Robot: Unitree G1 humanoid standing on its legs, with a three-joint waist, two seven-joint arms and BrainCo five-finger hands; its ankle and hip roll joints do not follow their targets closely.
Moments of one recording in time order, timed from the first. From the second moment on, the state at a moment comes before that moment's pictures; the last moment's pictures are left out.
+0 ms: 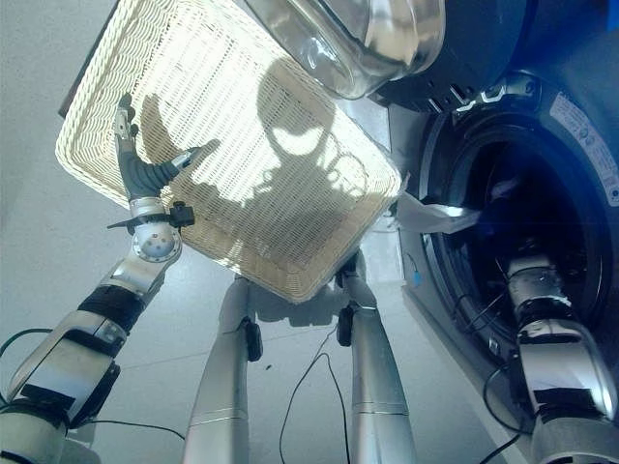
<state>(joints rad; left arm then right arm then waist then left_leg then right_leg) -0.94 0.61 -0.43 0.78 -0.21 -0.54 0.77 -0.94 -0.75 0.03 1.16 1.53 -0.15 -0.54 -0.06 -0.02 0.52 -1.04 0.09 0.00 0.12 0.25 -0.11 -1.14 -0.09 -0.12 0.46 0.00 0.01</state>
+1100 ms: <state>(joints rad) -1.00 0.63 -0.46 0.81 -0.26 -0.53 0.75 -1.02 -0.71 0.30 1.16 0.45 -0.03 -0.80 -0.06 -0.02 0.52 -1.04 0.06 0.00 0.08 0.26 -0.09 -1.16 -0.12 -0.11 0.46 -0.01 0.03</state>
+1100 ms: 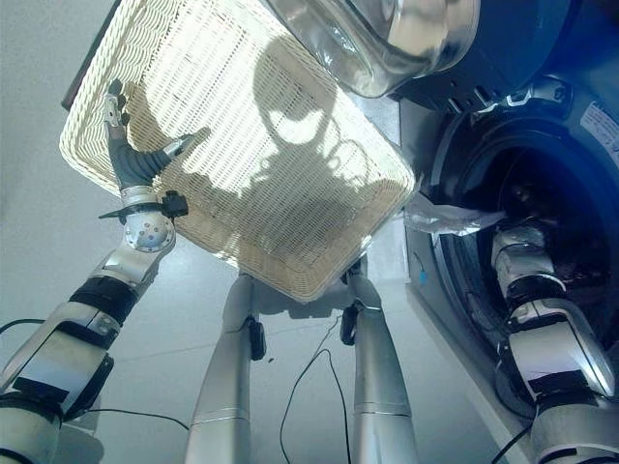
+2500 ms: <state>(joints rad) -1.00 0.54 -0.45 0.81 -0.25 -0.53 0.79 -0.96 -0.64 0.50 1.19 -0.04 0.17 -0.64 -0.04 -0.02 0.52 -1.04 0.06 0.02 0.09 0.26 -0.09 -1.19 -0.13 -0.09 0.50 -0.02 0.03</state>
